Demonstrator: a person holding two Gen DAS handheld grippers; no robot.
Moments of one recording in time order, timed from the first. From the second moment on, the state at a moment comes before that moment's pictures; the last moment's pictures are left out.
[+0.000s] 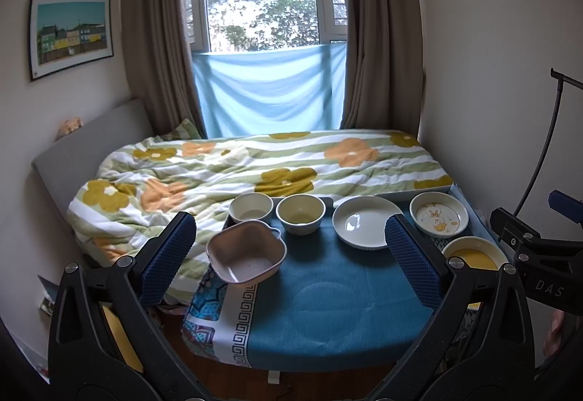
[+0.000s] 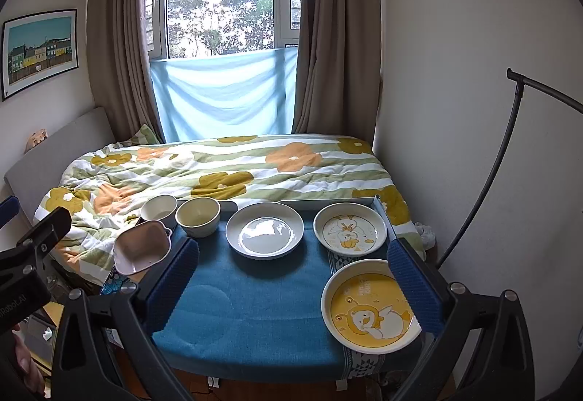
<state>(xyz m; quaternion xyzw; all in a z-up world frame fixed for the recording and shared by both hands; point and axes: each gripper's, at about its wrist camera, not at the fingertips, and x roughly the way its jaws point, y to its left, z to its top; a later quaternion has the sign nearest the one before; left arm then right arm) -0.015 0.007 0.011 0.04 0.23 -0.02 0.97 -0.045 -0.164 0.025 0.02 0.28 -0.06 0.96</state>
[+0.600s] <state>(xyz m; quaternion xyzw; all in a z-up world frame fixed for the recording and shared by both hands) -0.019 0.006 0.013 0.05 0.22 -0.02 0.97 -0.046 -0.160 0.030 0.03 0.28 -0.06 0.96</state>
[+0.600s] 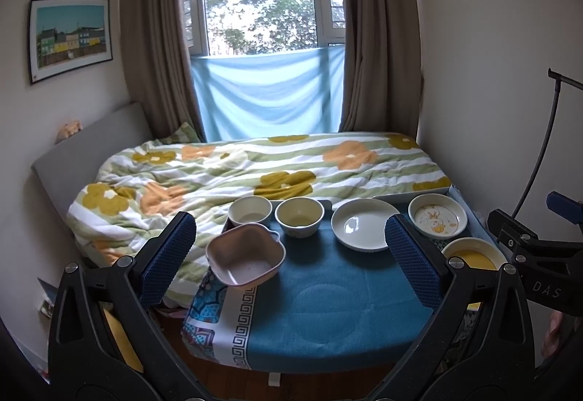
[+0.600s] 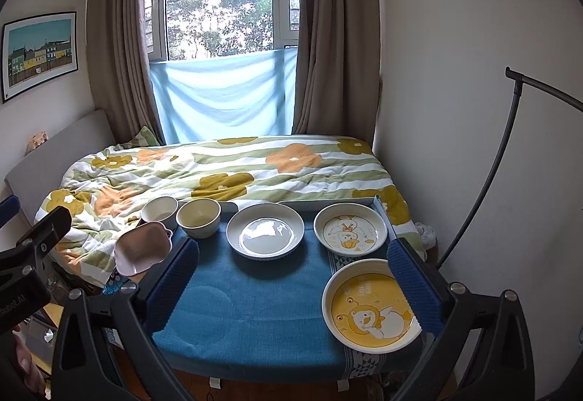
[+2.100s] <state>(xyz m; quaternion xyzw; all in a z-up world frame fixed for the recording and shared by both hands) 0.076 -0.074 -0.024 0.10 0.31 -0.20 0.92 -0.036 -0.238 -0.003 0.13 0.34 -0.16 0.92</state>
